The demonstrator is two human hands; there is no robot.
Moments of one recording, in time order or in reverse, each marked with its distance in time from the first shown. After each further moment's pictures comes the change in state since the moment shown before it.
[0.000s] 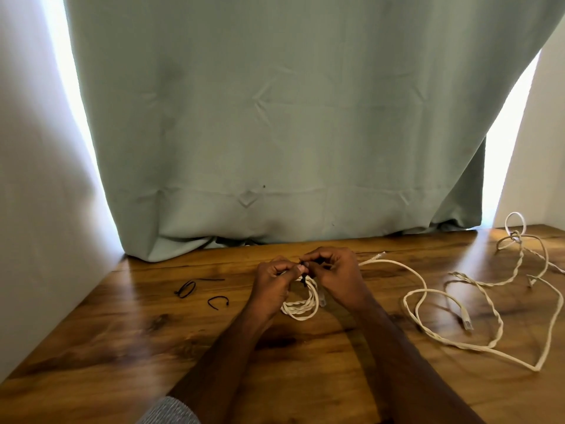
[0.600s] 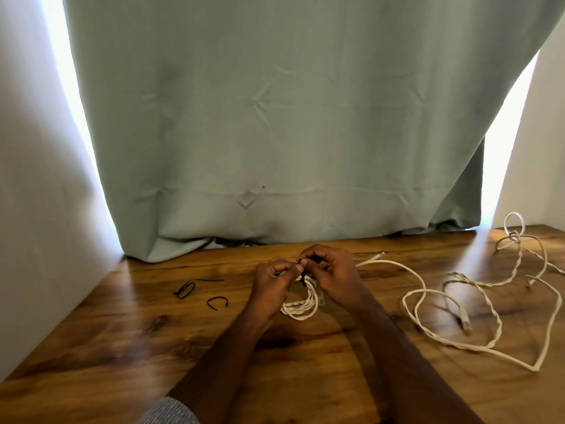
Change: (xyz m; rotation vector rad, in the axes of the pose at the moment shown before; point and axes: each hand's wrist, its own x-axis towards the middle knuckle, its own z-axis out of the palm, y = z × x) left_hand 0.001 -0.001 0.000 0.016 0.020 -0.010; right_hand 0.002 -0.006 0.000 -0.035 -0.093 -0.047
